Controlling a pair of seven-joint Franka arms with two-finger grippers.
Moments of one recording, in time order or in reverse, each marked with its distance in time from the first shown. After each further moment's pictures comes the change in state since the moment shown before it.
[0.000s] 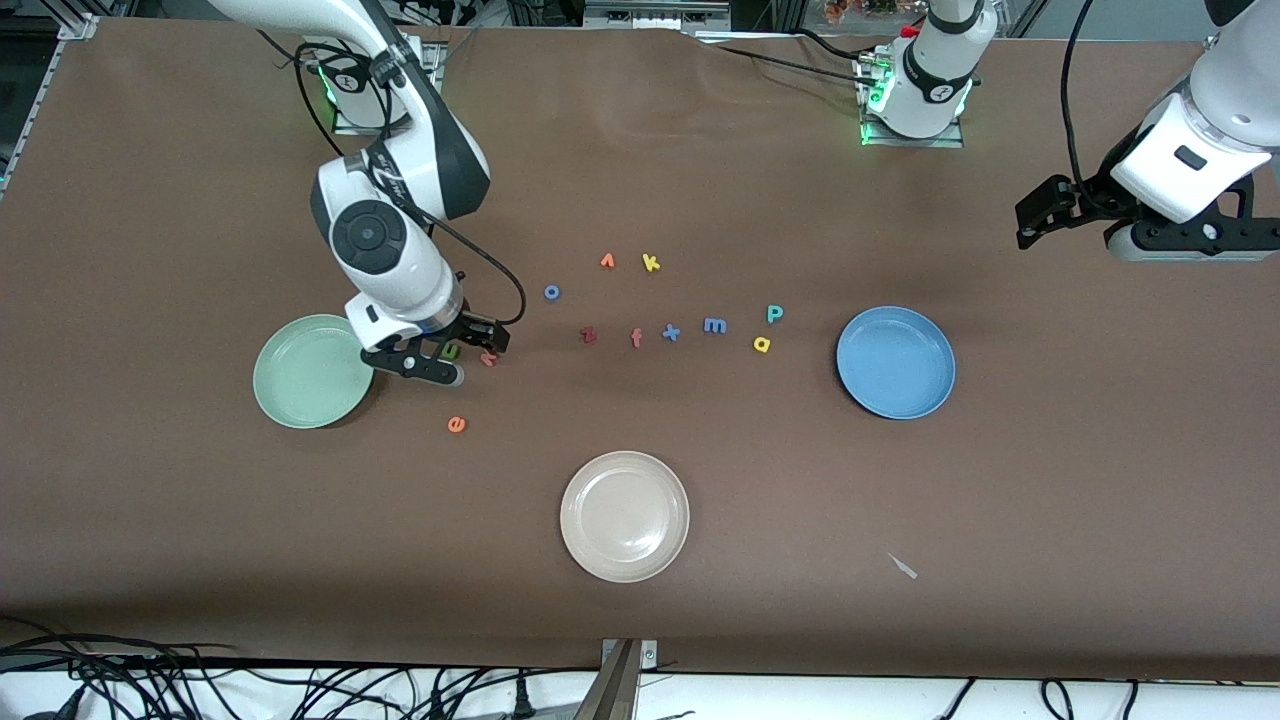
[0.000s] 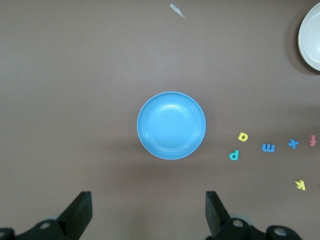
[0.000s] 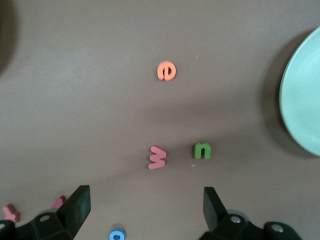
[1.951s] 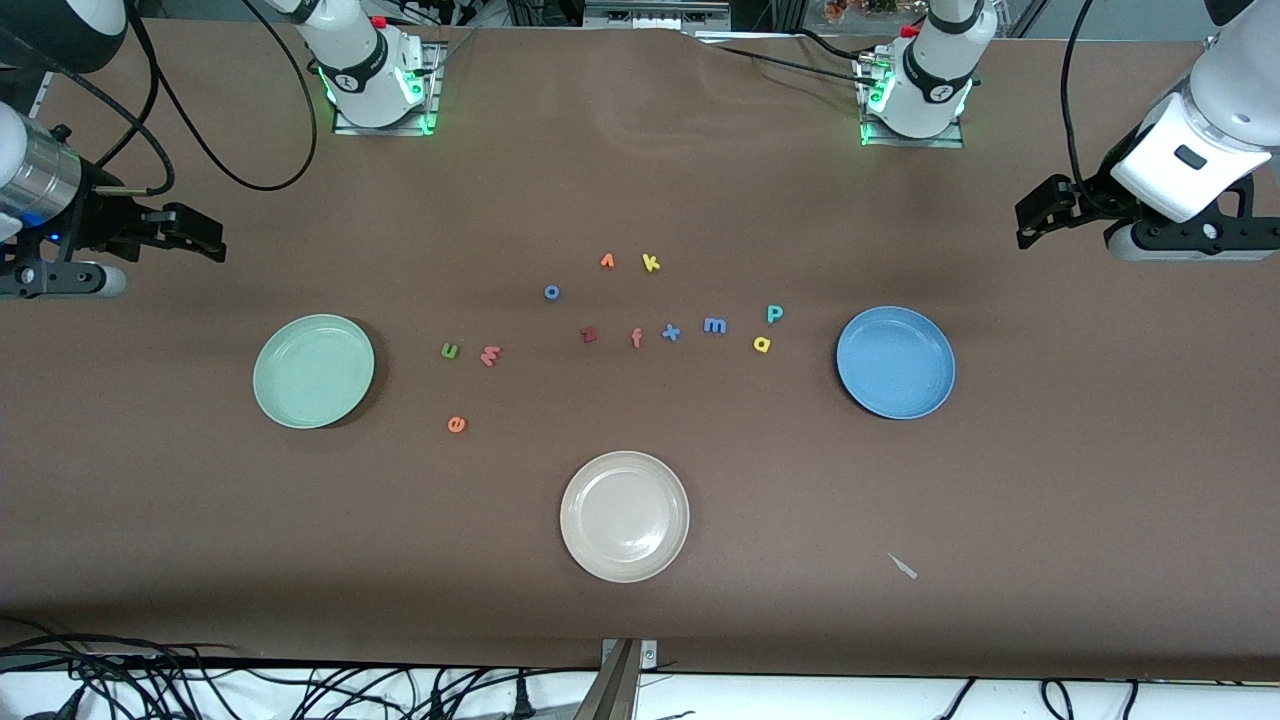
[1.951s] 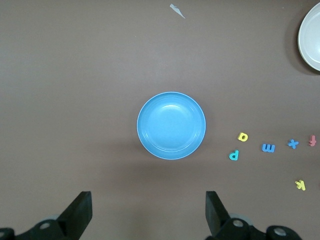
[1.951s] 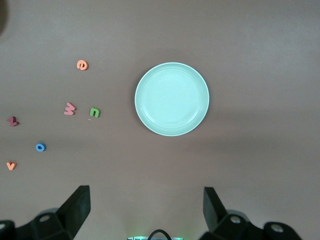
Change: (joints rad) left arm 0.000 -0.001 0.000 -0.002 0.000 0.001 0.000; right arm -0.374 -0.300 -0.016 0.297 -0.027 -0.657 -0.687
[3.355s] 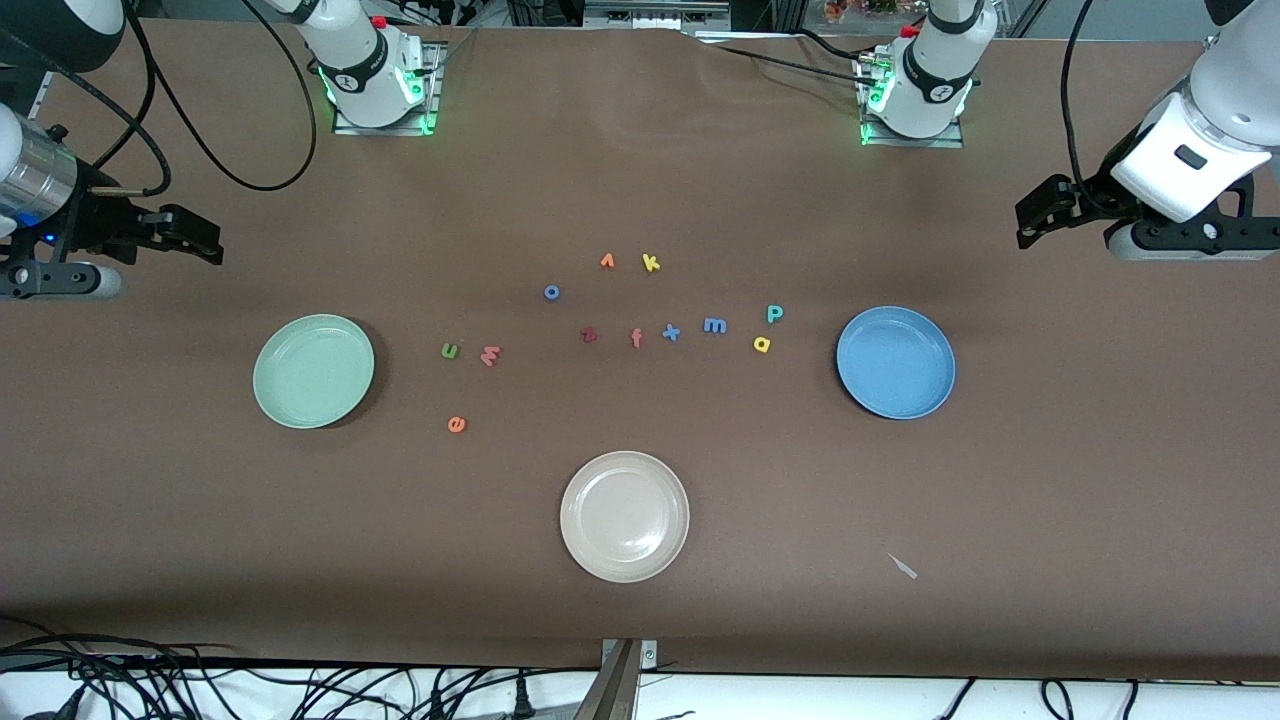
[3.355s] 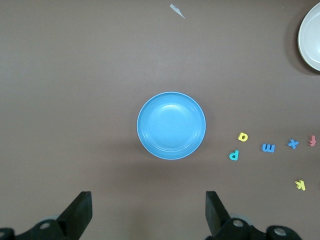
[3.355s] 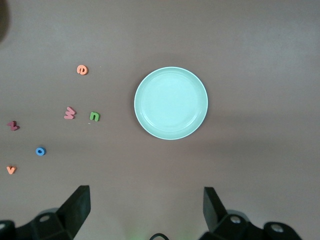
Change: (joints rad) left arm 0.000 0.000 0.000 0.000 0.000 0.000 0.000; right arm -0.004 -0.002 -0.005 0.002 -0.001 0.016 0.000
